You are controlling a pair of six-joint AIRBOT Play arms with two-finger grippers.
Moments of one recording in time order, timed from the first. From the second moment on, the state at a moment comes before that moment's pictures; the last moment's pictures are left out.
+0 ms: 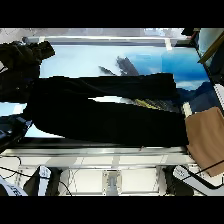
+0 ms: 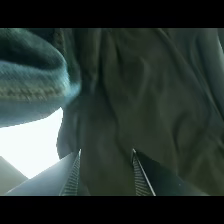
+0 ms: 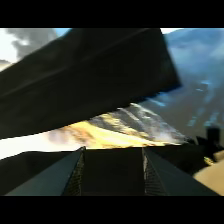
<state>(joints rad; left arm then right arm) 0.94 -0.78 0.42 0.75 -0.91 -1.13 -0.60 -1.12 1.52 -1.06 1.42 1.42</state>
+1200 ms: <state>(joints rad) 0.71 -1.01 0.44 0.61 -0.51 -1.07 -0.60 -1.00 1.49 -1.02 1.48 1.42</state>
